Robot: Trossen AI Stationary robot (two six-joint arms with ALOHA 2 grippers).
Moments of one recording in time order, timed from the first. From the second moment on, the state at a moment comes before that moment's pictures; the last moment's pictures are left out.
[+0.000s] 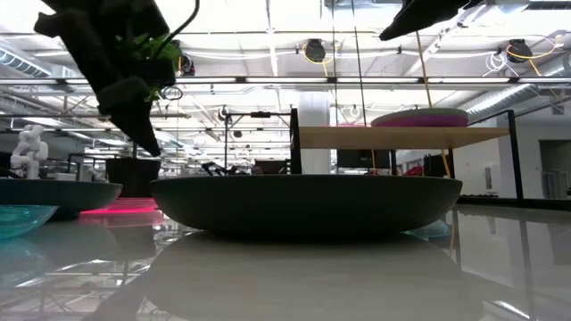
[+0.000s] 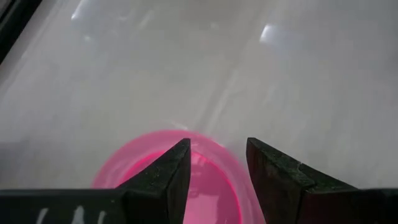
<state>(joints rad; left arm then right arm) 0.03 1.12 0.64 -0.57 -0.31 -0.30 0.17 1.00 0.90 -0.50 0.45 -0.18</state>
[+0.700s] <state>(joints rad) 0.13 1.14 0.65 -0.84 -0.33 -0.39 0.17 1.00 0.90 -0.50 0.45 -0.06</state>
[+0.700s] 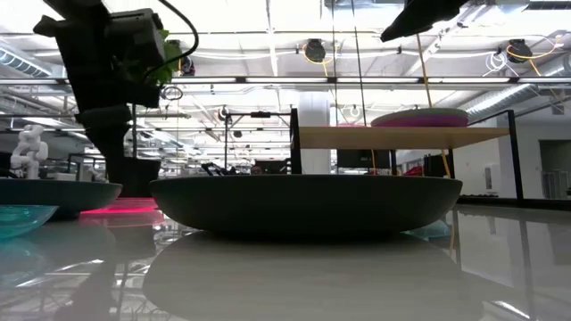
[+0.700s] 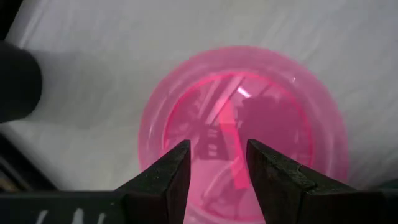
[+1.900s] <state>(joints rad) 0.08 1.39 0.65 -0.60 -0.32 -0.61 0.17 1.00 0.90 -0.50 0.44 0.01</state>
